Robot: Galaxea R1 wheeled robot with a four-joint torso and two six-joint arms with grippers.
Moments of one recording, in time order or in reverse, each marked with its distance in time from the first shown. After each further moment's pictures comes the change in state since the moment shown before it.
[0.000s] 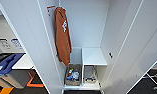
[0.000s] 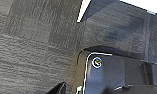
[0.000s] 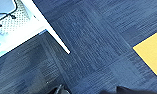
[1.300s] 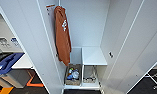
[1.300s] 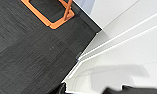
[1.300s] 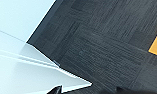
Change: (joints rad) left arm -0.429 -0.230 0.194 -0.029 -0.011 -0.495; right arm 0.206 -0.120 0.078 0.000 -0.016 0.429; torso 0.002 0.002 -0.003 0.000
